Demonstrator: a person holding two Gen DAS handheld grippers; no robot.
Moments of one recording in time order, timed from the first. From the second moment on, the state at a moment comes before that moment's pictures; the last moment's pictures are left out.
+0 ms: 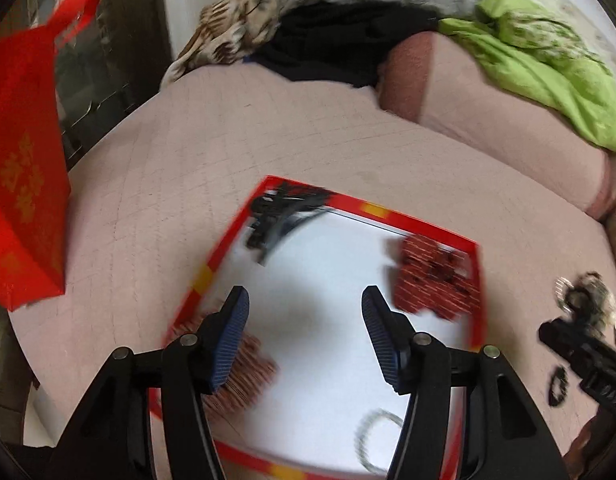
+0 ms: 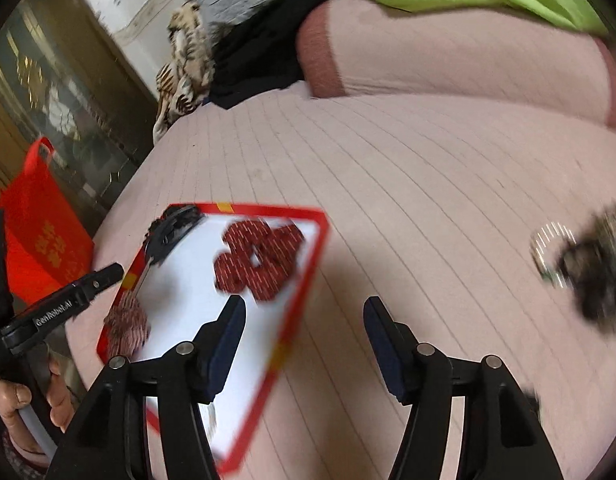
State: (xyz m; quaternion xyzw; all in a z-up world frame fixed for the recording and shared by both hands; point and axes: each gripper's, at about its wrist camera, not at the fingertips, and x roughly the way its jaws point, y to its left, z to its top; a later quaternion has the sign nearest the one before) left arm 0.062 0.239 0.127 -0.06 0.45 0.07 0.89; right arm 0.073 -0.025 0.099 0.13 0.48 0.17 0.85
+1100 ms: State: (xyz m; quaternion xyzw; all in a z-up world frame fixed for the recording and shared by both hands) left arm 0.006 -0.017 0.060 0.03 0.52 -0.14 0.84; right arm -0.066 -0.244 0.064 0.21 0.46 0.00 0.86
